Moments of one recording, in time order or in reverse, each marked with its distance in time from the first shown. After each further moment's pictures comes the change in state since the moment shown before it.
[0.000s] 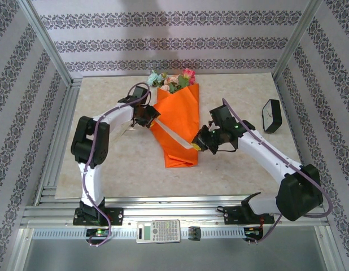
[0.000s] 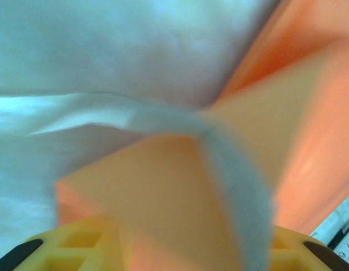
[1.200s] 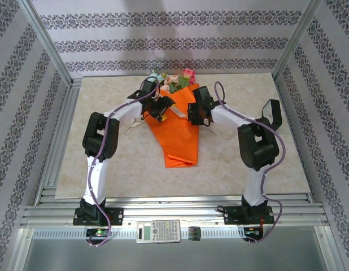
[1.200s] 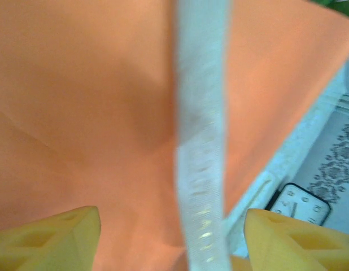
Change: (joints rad) left arm -0.055 0.180 0.238 0.126 0.177 -0.061; right arm -0.039 0.592 0.386 0.345 0.380 0.746
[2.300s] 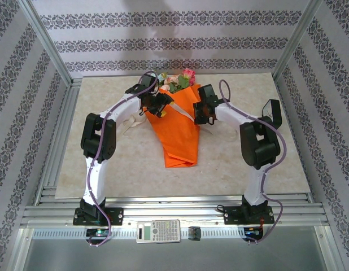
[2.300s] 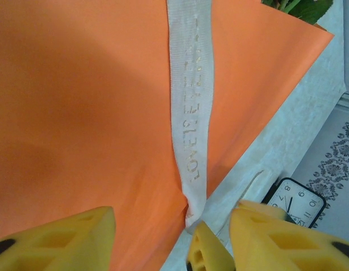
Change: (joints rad) left arm 0.006 -0.010 0.103 -0.167 -0.009 0.022; right arm -0.058 0.020 0.031 -0.048 0.063 -0.025
